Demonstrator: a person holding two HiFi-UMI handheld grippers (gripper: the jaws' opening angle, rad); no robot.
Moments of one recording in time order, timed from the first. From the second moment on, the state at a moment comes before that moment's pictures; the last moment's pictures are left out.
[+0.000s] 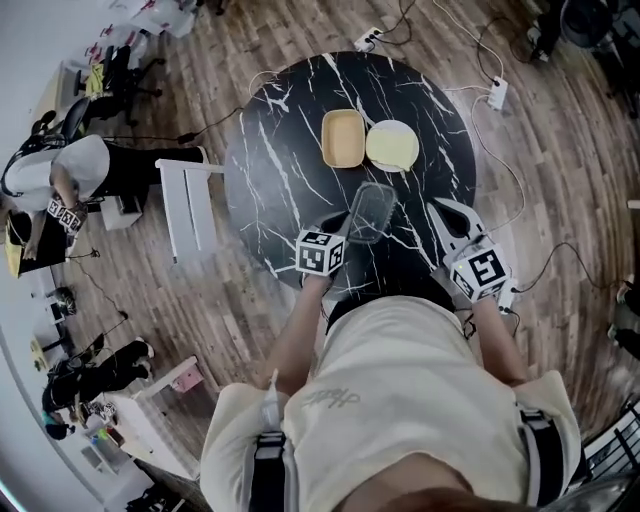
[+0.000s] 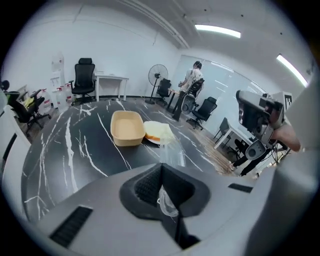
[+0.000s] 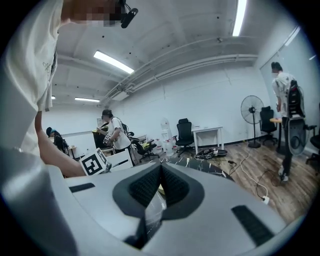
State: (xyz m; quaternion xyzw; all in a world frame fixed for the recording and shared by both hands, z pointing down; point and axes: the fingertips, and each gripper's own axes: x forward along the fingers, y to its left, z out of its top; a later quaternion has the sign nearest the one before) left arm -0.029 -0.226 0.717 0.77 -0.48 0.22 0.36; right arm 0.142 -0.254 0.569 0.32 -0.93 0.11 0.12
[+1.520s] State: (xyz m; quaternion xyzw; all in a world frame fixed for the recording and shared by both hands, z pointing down) left arm -0.155 -0.221 0.424 0.77 -0.63 0.01 0.09; right arm 0.049 -0.263 0.426 0.24 -0.97 -0.06 0.03
